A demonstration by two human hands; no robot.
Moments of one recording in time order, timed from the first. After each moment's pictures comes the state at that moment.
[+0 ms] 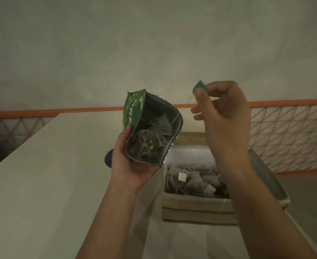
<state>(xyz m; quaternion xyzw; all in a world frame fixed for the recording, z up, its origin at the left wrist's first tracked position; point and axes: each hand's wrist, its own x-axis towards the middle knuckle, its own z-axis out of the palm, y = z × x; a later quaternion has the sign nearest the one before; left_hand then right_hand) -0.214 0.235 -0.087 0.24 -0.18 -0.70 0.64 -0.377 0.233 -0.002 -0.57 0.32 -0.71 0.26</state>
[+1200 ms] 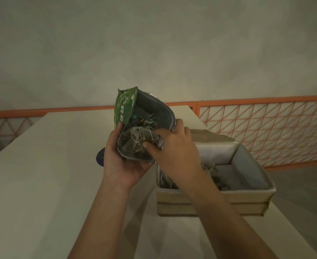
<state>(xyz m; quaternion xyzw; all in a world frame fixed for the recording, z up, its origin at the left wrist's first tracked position) -0.220 0.240 -0.084 0.23 -0.20 -0.70 0.64 -0.346 0.234 -0.059 -0.77 0.55 -0.32 0.05</state>
